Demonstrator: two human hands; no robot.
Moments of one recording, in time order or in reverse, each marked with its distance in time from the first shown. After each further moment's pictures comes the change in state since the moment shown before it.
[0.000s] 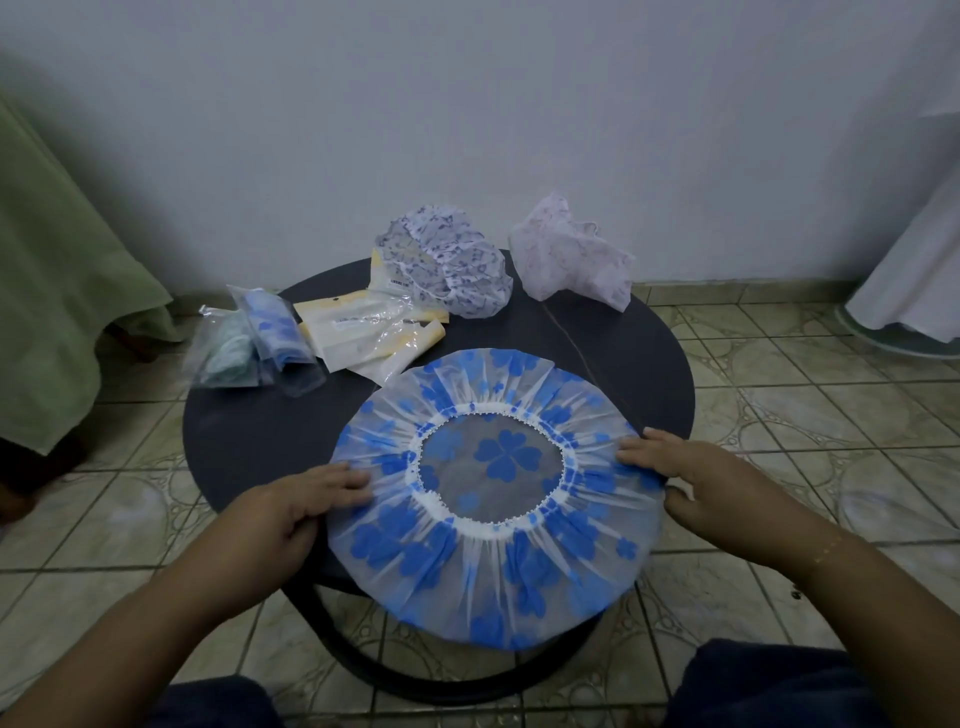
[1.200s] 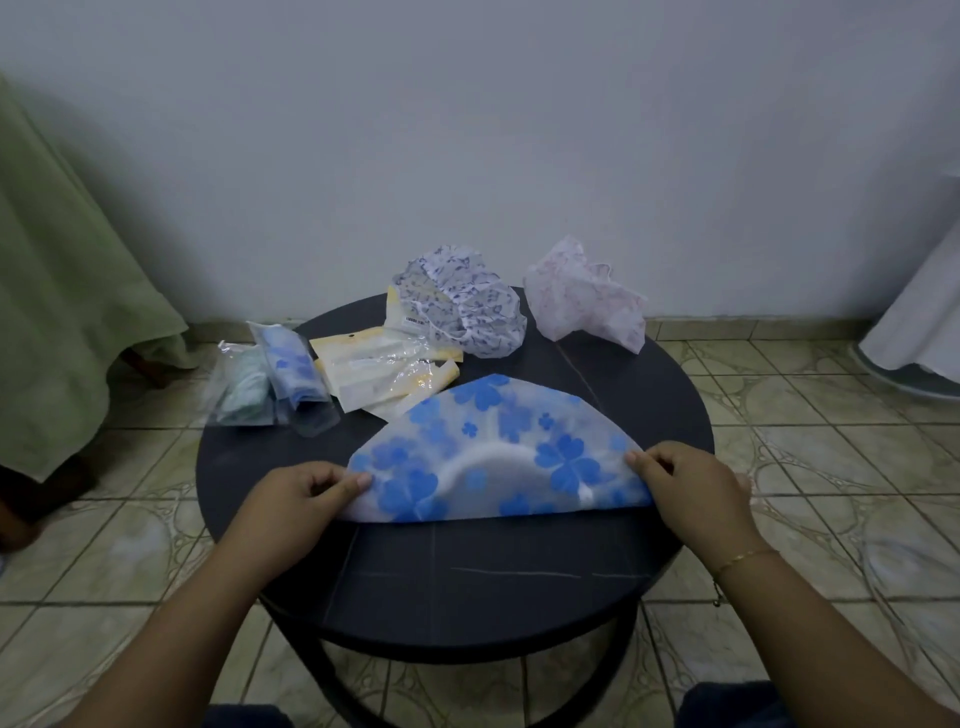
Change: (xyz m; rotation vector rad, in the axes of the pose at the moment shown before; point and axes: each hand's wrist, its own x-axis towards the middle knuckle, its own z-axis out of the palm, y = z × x) left_hand 0.046 0.012 -0.015 -0.230 0.219 -0.502; right_hand 0.054 -0.016 0.013 0.146 0.368 0.502
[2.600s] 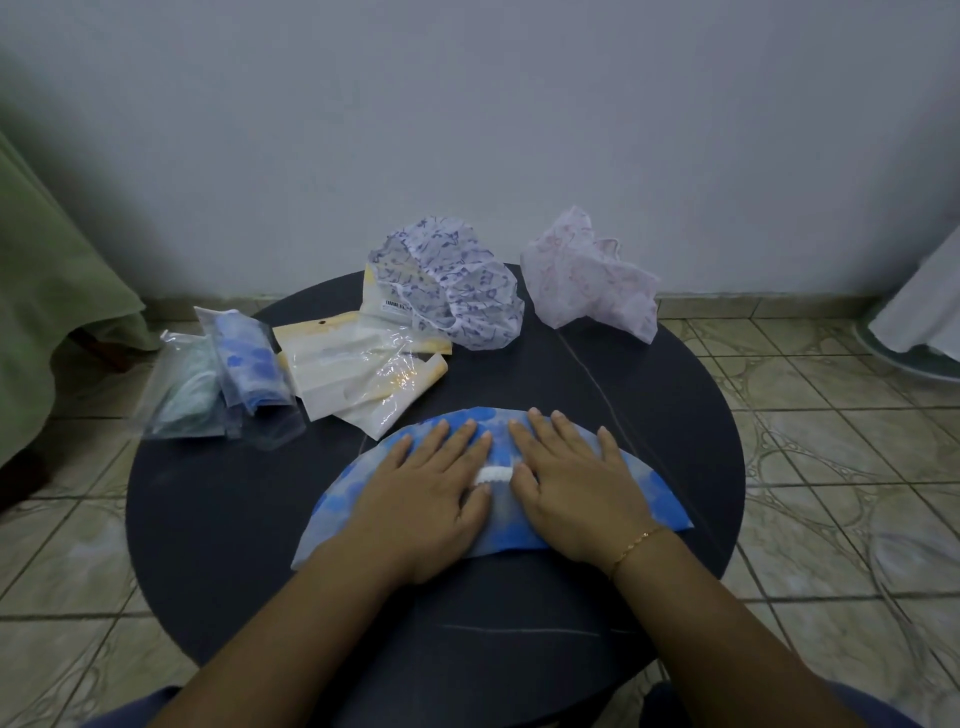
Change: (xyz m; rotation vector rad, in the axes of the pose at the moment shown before) left_hand 0.053 0.036 0.099 0.649 -0.268 0.429; right_hand 0.020 -0.069 0.059 -0.421 -0.410 -0.377
